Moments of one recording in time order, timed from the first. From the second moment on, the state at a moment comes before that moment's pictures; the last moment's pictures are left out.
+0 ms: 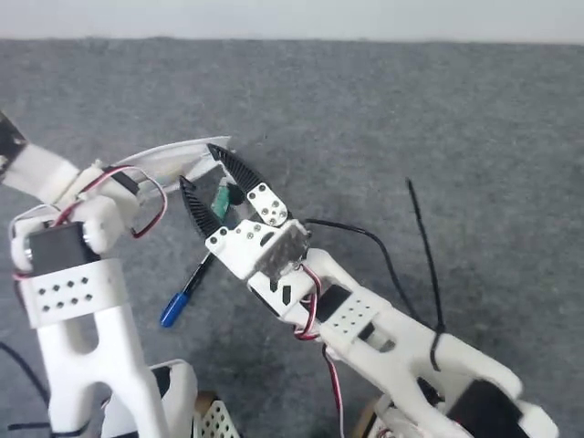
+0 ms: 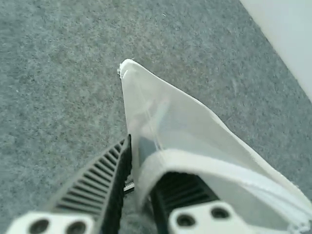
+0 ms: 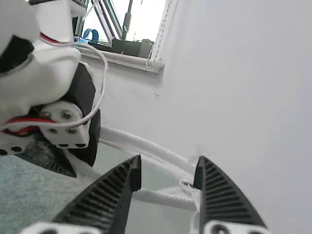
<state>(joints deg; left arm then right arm) -21.7 -39.2 28.5 74.7 40.8 -50.7 -23.2 61.5 -41.1 9.4</state>
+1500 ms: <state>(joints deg) -41.2 -39.4 28.5 73.0 48.0 -45.5 10.4 15.7 21.9 -18.2</state>
